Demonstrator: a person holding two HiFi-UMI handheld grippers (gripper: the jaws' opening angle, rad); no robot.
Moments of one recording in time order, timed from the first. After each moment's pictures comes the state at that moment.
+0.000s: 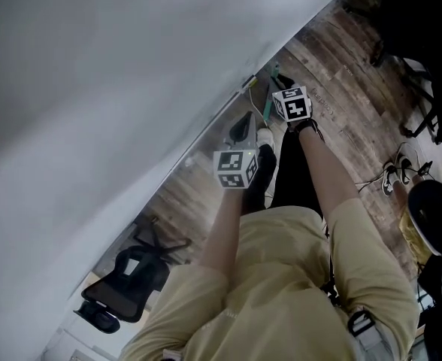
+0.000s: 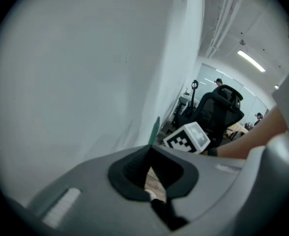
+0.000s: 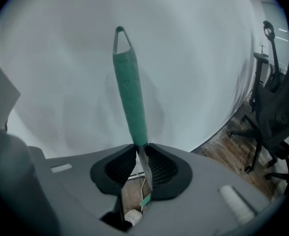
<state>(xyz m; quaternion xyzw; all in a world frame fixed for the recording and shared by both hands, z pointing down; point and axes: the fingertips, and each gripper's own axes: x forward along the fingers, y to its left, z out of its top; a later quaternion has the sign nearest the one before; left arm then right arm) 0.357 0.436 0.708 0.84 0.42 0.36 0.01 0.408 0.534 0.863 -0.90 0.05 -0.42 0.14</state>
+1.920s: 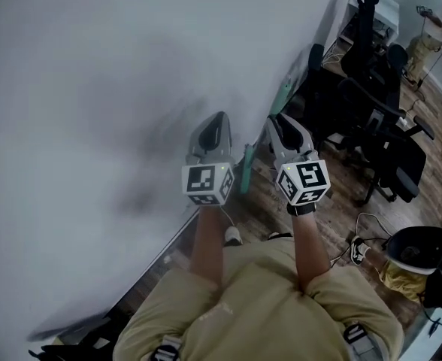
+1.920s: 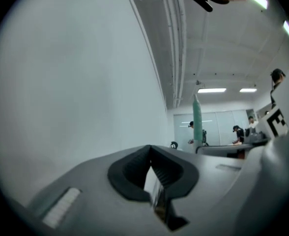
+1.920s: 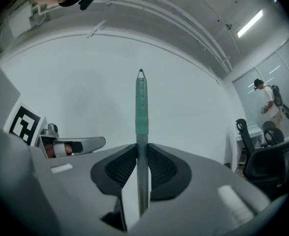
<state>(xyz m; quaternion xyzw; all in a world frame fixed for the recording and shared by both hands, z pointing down) 0.315 0.553 0.247 0.87 0.49 -0.04 0.05 0.247 0.639 0.262 -1.00 -0.04 0.04 0.05</state>
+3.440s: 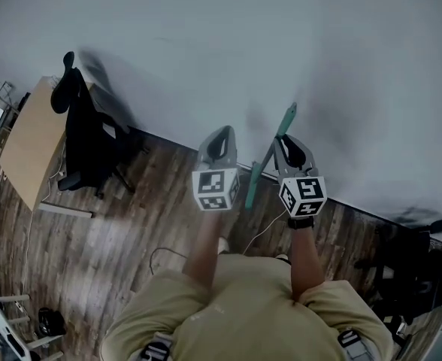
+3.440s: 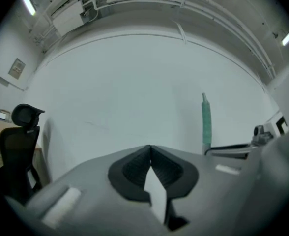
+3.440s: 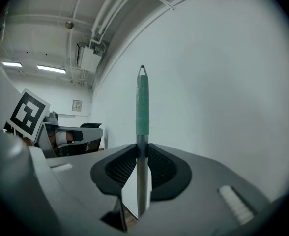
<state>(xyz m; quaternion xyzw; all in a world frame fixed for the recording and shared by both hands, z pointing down) 0.030 -0.080 0.268 0.99 -0.11 -0.01 0.04 0.085 0.032 0.284 -0.86 0.51 -0.04 0.00</state>
